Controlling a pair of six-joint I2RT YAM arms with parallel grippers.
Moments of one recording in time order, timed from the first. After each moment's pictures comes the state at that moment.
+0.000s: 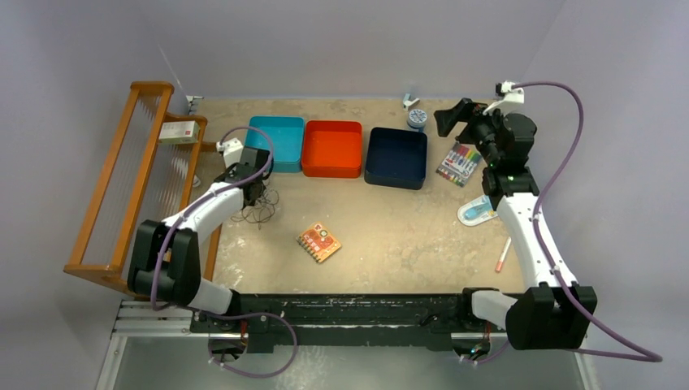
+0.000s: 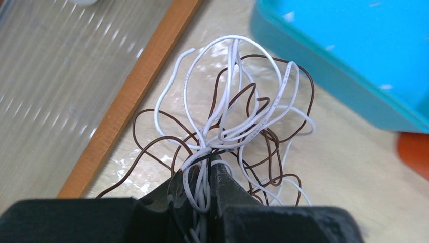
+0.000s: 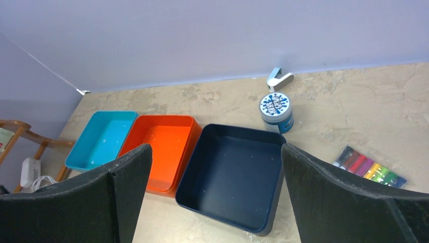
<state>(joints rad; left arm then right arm) -0.23 1.48 0.88 -0.37 -0.59 -0.65 0.00 1.18 1.04 0.06 -0.22 0.35</state>
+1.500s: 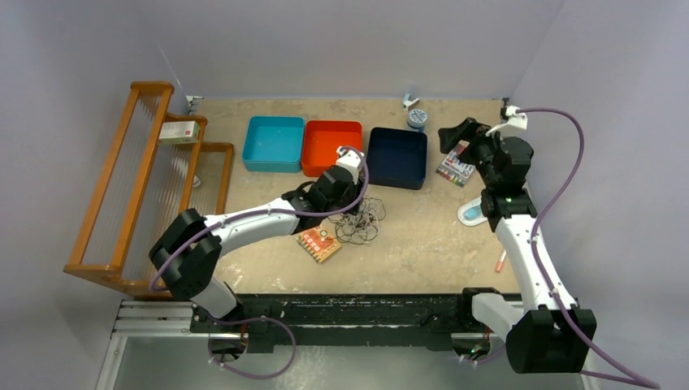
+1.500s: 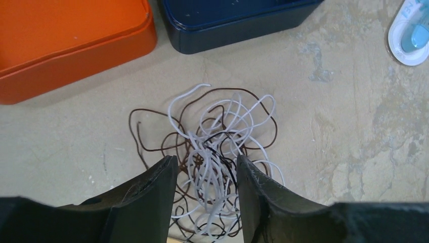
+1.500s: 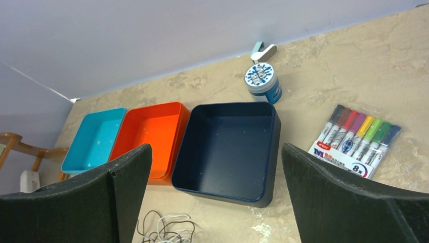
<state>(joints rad) -0.87 1.58 1.00 -0.03 -0.22 -0.36 0.00 1.04 0.86 0.07 -0.12 0.44</state>
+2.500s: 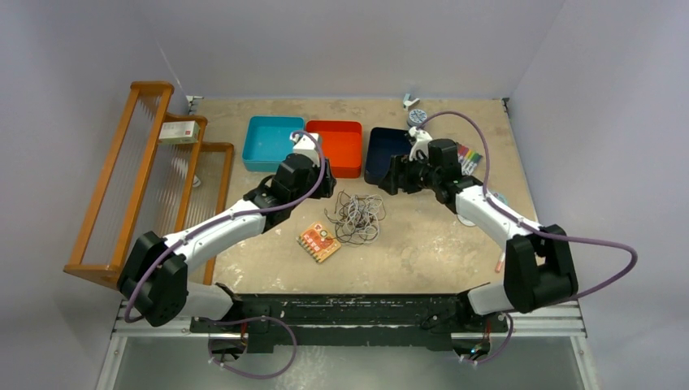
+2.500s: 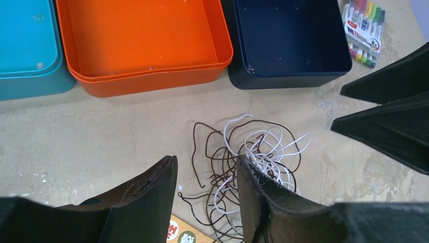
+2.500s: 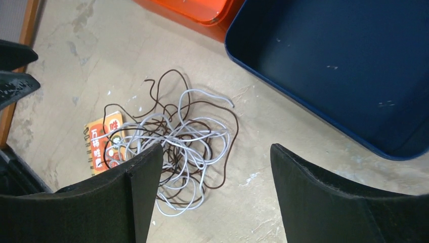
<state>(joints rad) -0.67 1.36 0.89 -0.02 -0.19 -0.45 0.30 1.41 0.88 -0.09 -0.36 0.24</state>
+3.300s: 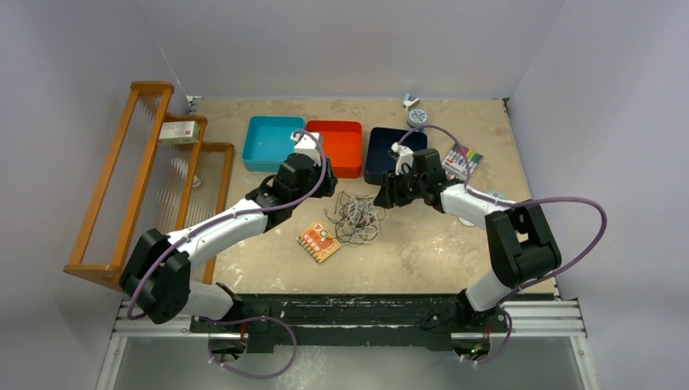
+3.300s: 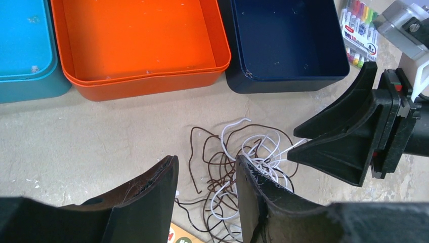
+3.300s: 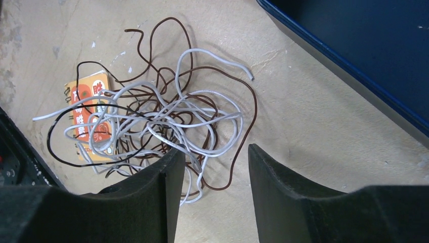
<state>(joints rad) -0.67 1.37 0.89 0.01 -0.18 -0.46 0.35 1.59 0.85 -0.06 -0.47 0.18</state>
